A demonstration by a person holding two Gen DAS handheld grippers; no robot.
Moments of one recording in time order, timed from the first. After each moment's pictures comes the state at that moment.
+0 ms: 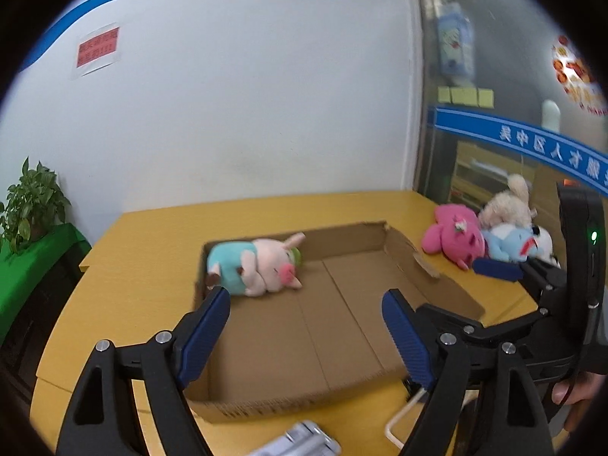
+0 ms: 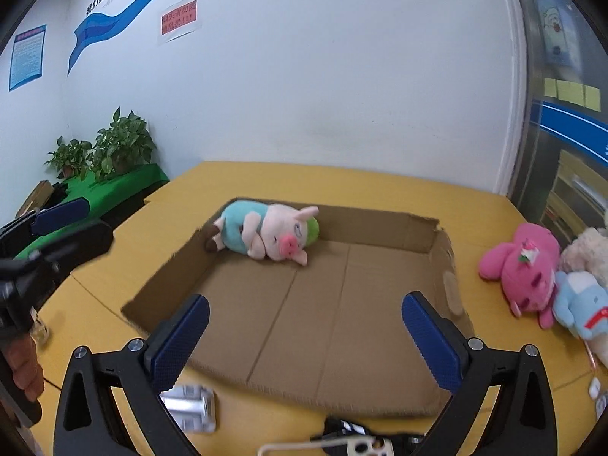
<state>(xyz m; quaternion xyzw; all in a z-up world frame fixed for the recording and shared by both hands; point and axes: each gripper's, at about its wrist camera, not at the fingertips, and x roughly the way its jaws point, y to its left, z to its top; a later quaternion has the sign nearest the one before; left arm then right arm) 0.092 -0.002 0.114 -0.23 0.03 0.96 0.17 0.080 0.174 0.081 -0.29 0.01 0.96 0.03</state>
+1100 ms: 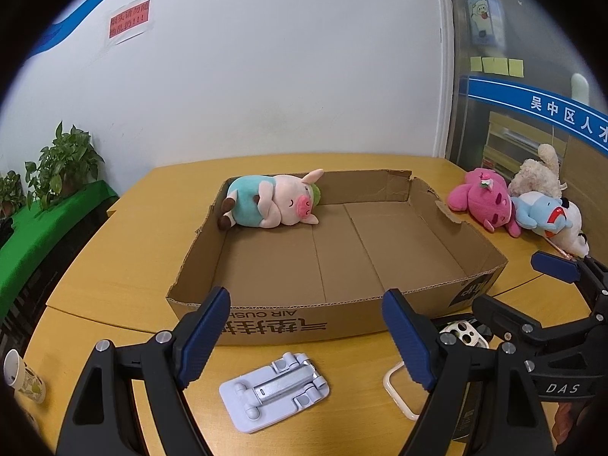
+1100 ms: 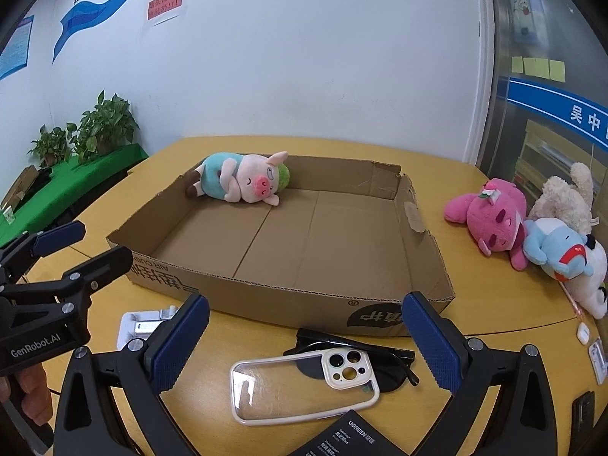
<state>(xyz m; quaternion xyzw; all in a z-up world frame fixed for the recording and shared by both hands) 0.130 0.021 0.054 -0.28 0.03 0.96 0.09 0.152 0.182 0.029 -0.32 0.01 0.94 0.07</state>
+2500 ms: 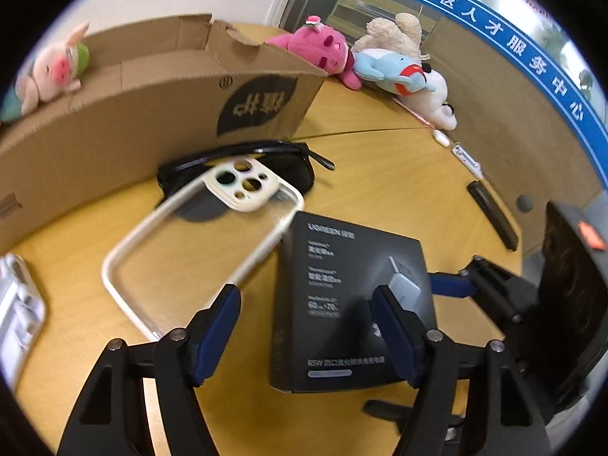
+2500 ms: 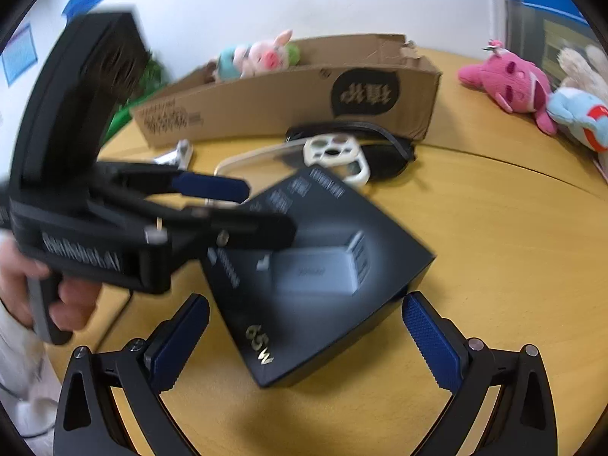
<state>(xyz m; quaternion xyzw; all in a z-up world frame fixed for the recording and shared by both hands) 0.141 0.155 -0.067 -0.48 0.01 0.78 0.41 0.262 0.227 -0.094 -0.44 0.07 0.89 -0.03</state>
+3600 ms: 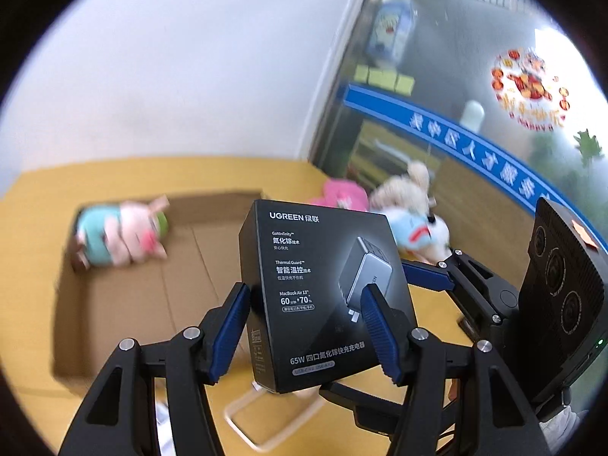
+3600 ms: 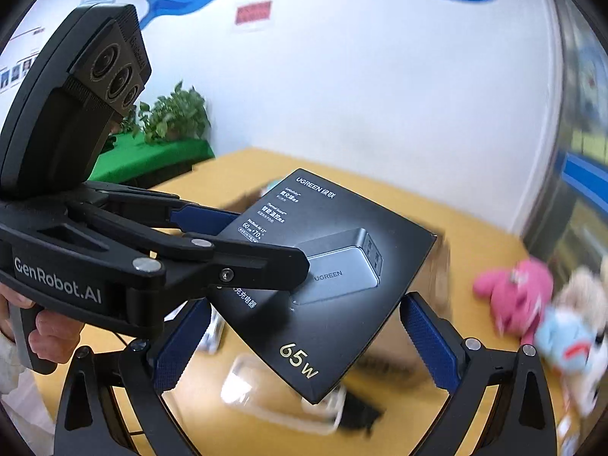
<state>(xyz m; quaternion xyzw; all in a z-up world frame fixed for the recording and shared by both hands) 0.071 0.068 0.122 -0.30 -0.05 0.88 0.36 0.156 0.168 0.089 -0.27 -0.09 0.96 -0.07</state>
